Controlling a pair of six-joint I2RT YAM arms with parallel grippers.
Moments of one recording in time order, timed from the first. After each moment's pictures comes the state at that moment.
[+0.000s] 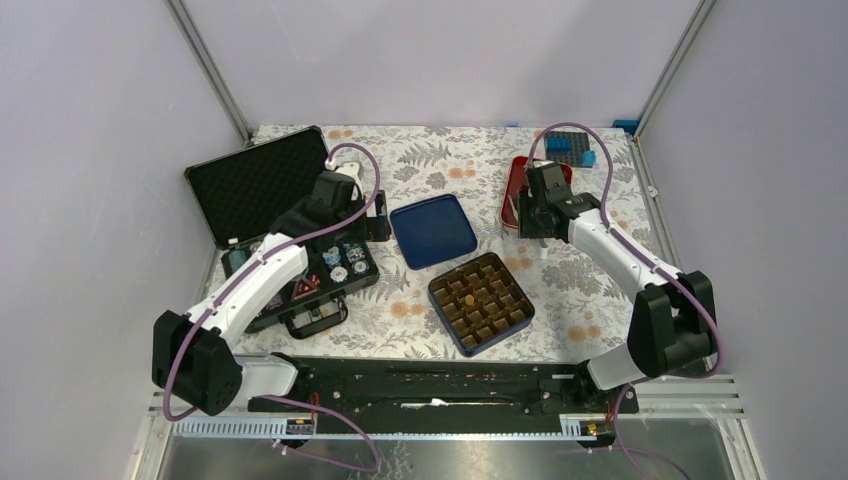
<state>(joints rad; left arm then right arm) -0.43 1.28 1.04 -0.53 -0.04 -0.40 0.34 1.48 1.10 -0.59 0.17 0.25</state>
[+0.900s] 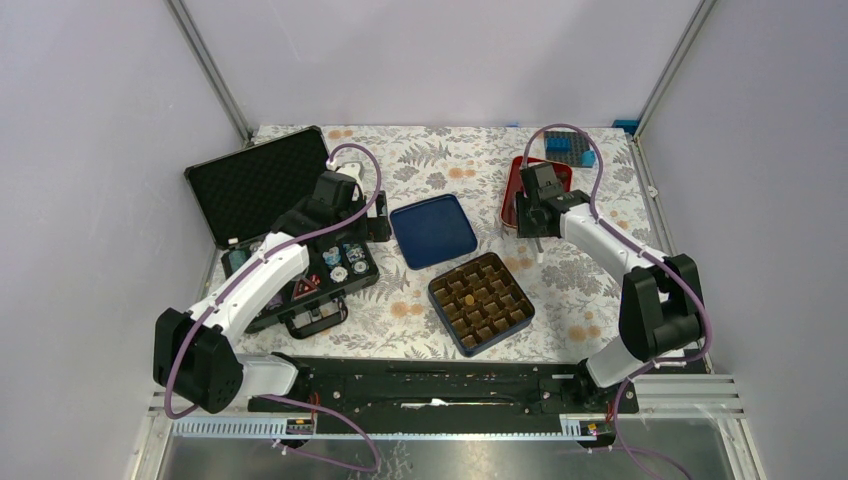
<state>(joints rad) -0.43 1.29 1.04 -0.53 -0.04 -0.40 0.34 1.57 1.12 -0.56 0.20 0.24</state>
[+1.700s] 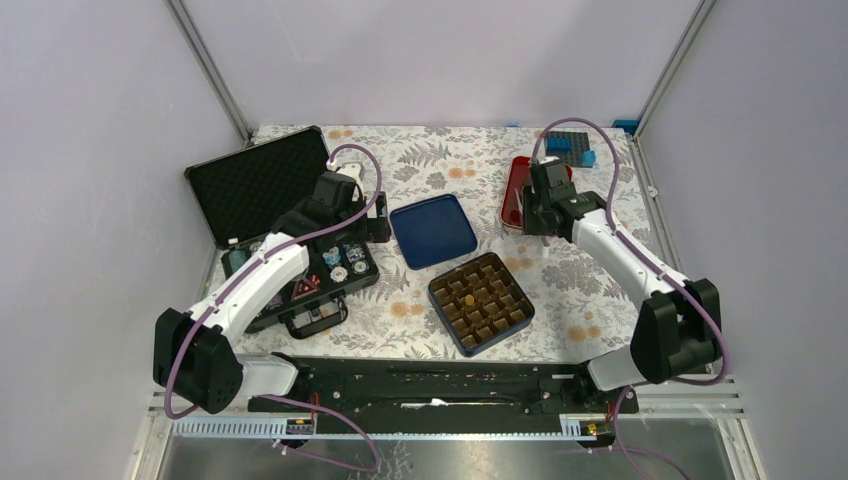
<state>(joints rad) -0.43 1.29 1.04 -0.53 -0.04 -0.39 0.34 1.47 1.13 -0.61 0.19 0.26</state>
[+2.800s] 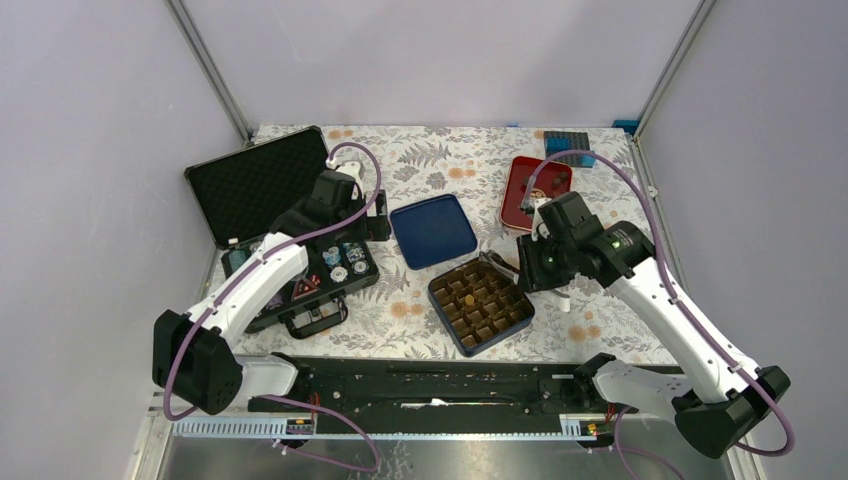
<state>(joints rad) -0.43 1.29 1.05 -0.53 -0.04 -0.38 0.55 1.08 1.20 -1.17 -0.09 0.30</state>
